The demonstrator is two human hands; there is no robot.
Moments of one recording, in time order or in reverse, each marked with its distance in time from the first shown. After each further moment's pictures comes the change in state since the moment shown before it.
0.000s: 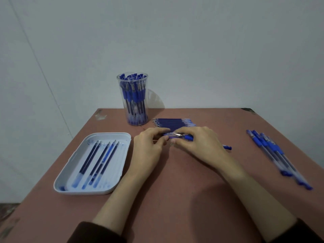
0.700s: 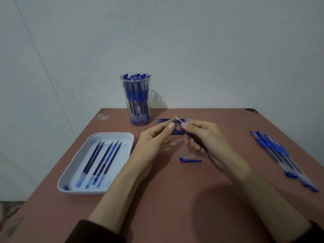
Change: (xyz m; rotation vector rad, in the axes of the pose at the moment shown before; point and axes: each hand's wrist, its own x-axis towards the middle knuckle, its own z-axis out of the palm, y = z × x) left_hand -0.002 0.013 -0.006 -0.726 -0.289 -0.279; right_hand 0.000 -0.009 -0.006 0.994 -0.060 0.210
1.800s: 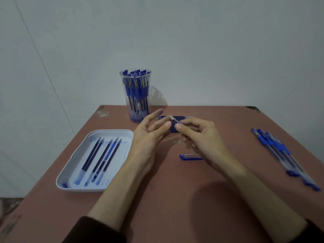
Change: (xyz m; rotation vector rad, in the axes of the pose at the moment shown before) left_hand 0.006 0.003 0.000 -0.192 0.183 0.096; right_hand 0.003 0.011 0.009 -0.108 0.069 -0.130
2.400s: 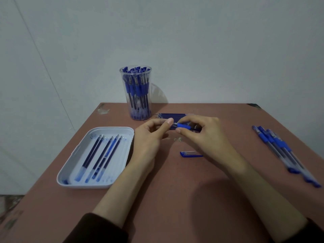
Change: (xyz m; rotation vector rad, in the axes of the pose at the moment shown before) left_hand -0.001 -0.010 0.000 0.312 0.132 0.013; right_hand -0.001 0.003 -0.011 -0.573 0.090 -0.296
